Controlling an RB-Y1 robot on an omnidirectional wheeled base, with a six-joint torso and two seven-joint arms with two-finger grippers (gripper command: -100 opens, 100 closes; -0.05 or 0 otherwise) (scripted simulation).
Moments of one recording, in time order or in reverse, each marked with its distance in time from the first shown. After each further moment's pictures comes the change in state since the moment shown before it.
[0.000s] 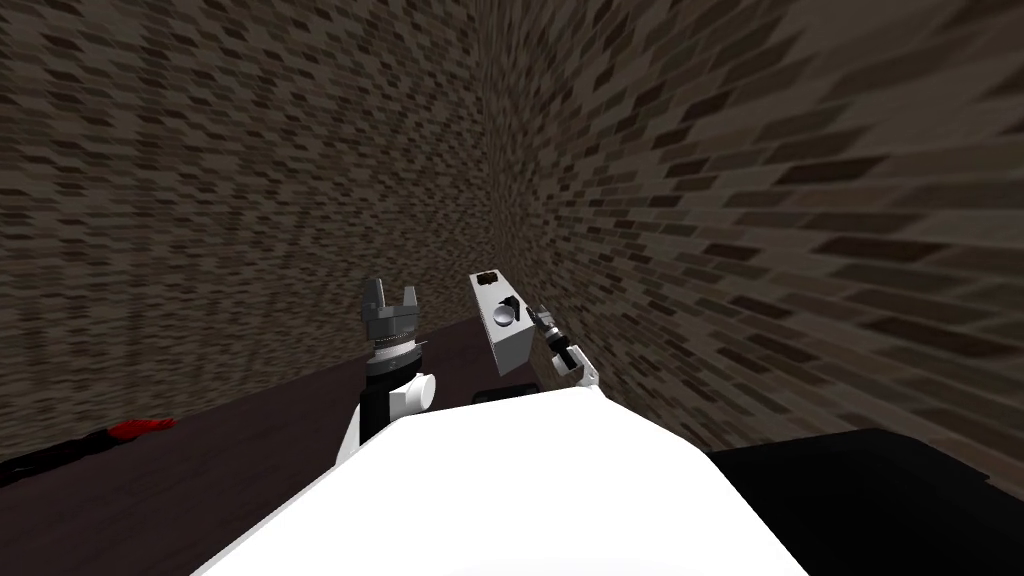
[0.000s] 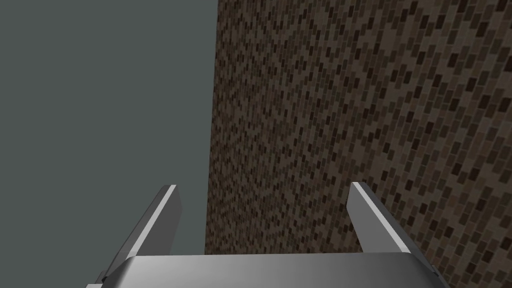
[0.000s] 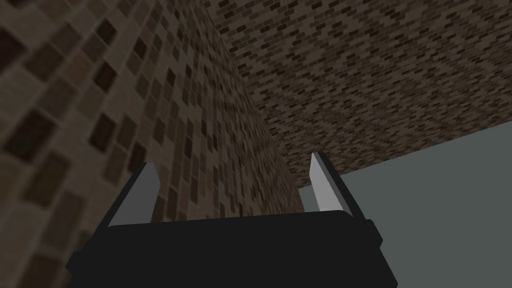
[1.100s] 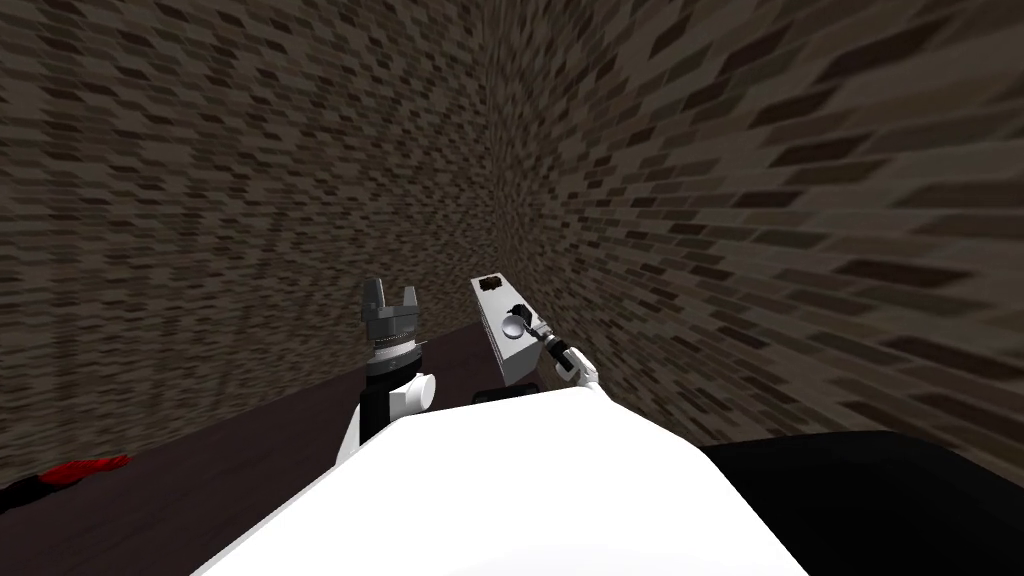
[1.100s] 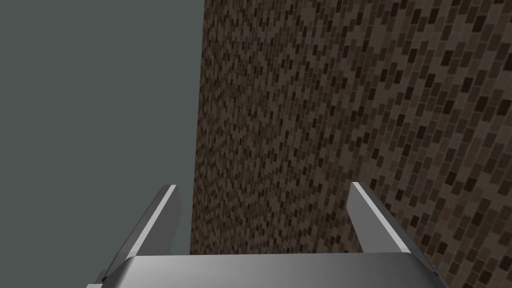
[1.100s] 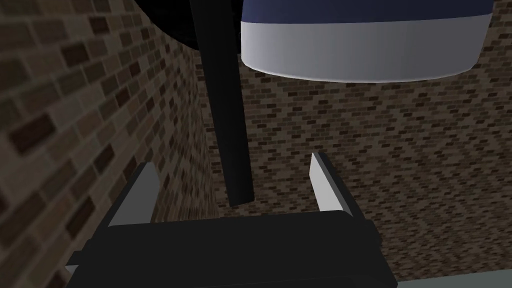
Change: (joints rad) left arm 0.000 0.000 0.000 0.000 0.000 0.000 0.000; right arm -0.070 -0.070 0.055 0.240 0.222 0.052 0.143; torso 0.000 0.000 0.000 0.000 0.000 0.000
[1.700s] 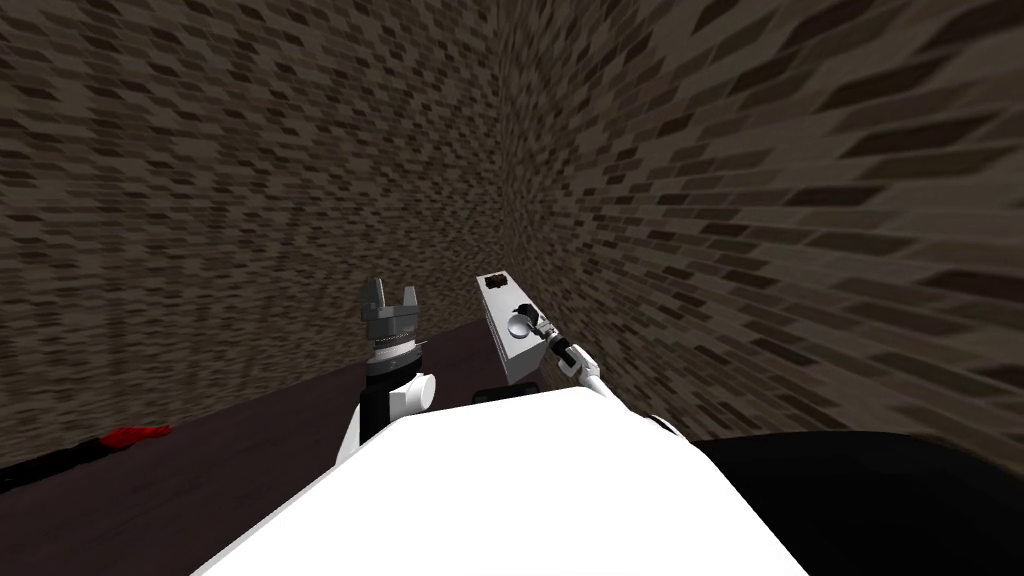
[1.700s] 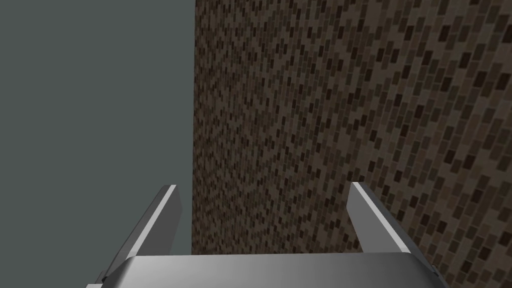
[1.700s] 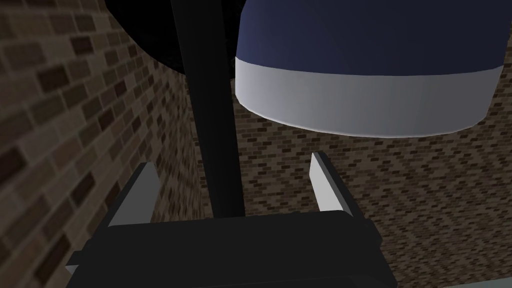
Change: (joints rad) left arm 0.000 0.000 0.000 0.000 0.000 0.000 0.000; right arm -0.064 -0.040 -0.008 0.107 -0.056 -0.034 0.044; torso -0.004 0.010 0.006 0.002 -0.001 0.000
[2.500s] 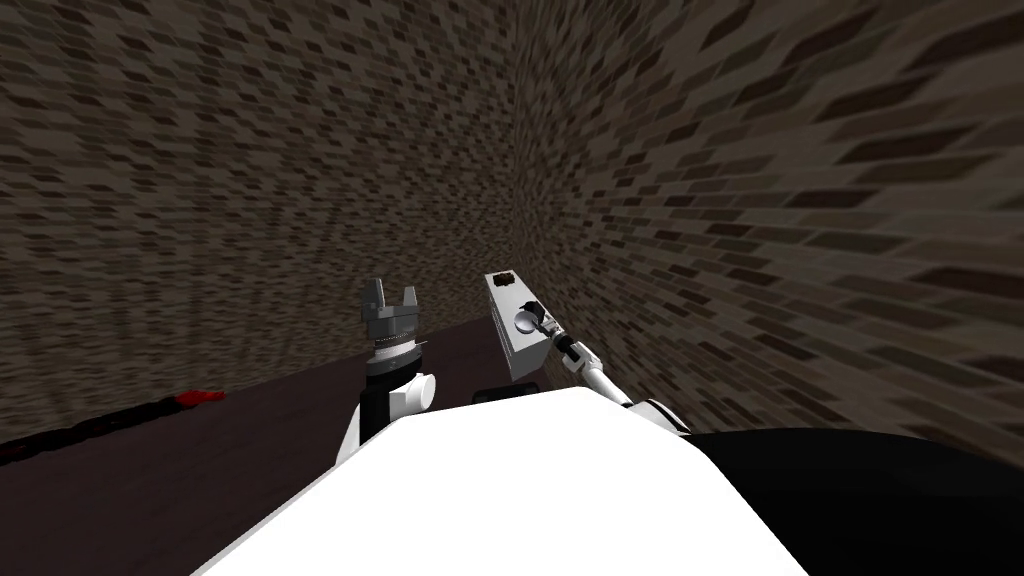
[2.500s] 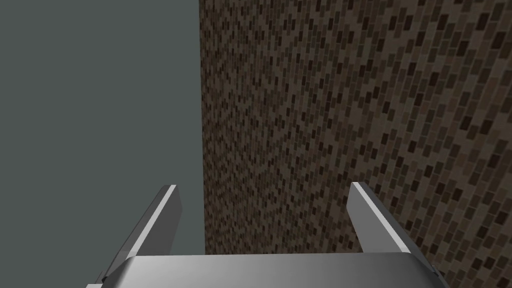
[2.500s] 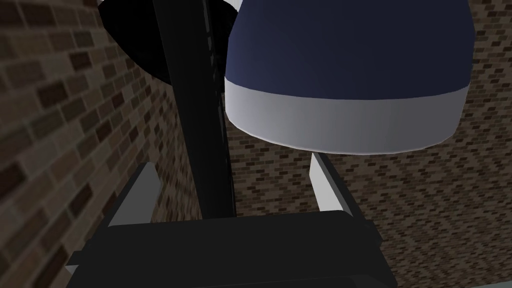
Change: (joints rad) left arm 0.000 0.000 0.000 0.000 0.000 0.000 0.000; right arm -0.090 -0.049 -0.010 0.177 -0.123 -0.044 0.057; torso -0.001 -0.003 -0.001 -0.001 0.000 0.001
